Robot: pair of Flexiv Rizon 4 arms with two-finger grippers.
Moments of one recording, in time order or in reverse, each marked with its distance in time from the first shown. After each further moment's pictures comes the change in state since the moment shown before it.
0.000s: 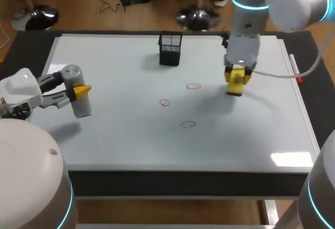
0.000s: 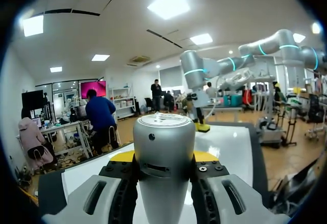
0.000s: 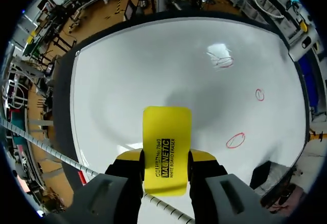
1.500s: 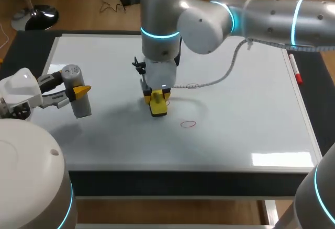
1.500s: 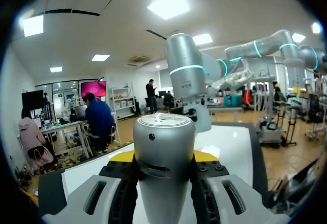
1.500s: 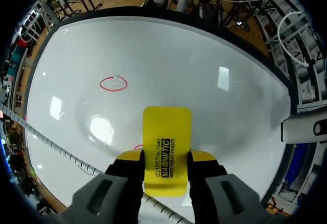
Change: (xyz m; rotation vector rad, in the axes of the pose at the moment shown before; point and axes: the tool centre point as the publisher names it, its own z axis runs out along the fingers) left arm 0.000 0.000 0.000 0.000 0.000 0.000; right arm -0.237 0.097 0.042 0.031 -0.028 -0.467
